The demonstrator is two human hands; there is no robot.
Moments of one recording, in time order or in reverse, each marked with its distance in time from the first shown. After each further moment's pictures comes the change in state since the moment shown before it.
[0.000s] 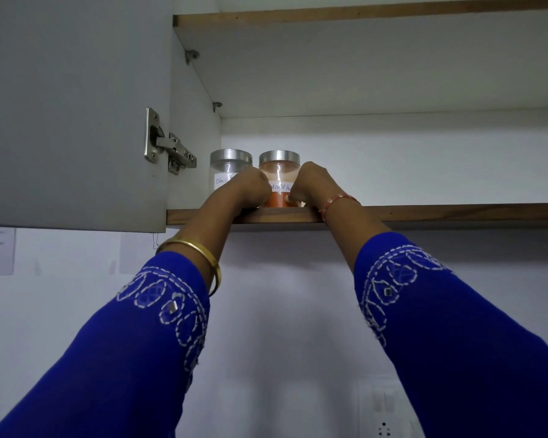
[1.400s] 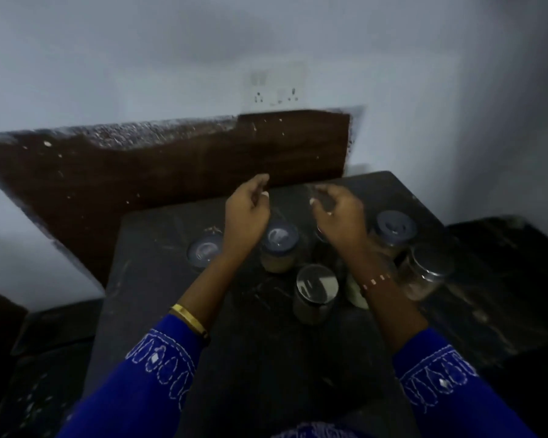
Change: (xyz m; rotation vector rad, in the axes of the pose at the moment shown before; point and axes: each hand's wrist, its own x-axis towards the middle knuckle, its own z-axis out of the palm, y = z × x) left_hand -0.484 -0.014 0.235 -0.580 -0.301 -0.220; right_hand -0.540 0.215 -0.011 0.092 -0.100 0.497
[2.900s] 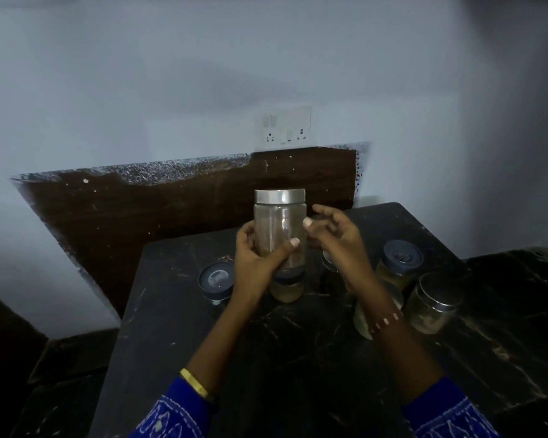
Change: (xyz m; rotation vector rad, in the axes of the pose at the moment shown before) left_hand -0.055 0.025 -0.005 -0.445 0.021 -0.191; right_hand -0.020 -0.027 -0.021 0.695 -0.226 0.164
